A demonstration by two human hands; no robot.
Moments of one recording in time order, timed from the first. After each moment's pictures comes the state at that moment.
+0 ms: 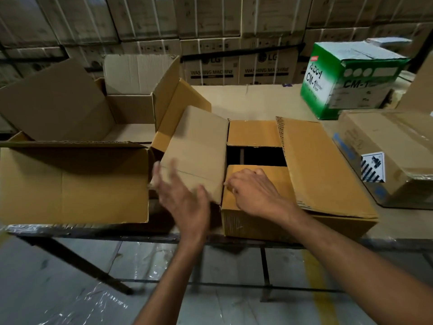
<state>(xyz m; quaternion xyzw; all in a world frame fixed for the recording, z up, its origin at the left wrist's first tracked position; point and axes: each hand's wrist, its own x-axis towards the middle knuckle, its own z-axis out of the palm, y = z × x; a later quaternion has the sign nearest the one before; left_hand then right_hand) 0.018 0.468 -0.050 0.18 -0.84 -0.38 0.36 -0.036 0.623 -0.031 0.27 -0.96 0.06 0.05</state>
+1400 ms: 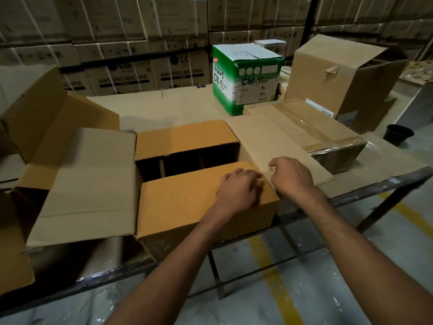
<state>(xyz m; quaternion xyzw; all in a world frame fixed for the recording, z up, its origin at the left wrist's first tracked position) -0.043 0.742 -0.042 -0.34 -0.91 -0.24 -0.01 -0.007 0.898 -0.006 -0.19 -0.98 0.10 0.06</state>
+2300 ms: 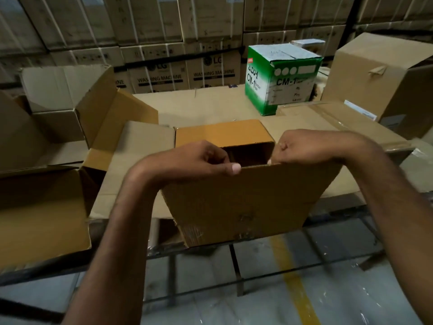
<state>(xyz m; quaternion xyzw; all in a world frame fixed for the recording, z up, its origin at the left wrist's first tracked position) -0.003 0.557 0.126 -0.30 -0.88 -0.30 -0.21 0.003 0.823 0.130 0.12 -0.95 0.22 -0.20</state>
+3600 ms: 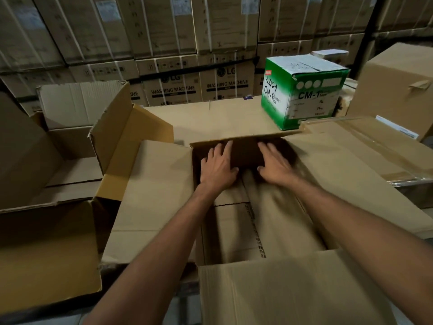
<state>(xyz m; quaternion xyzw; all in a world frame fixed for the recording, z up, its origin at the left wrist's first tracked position) -0.197 0.587 -0.015 -0.15 -0.97 -0.16 0.07 -0.200 0.782 -0.028 0.00 -0.98 0.20 0.05</state>
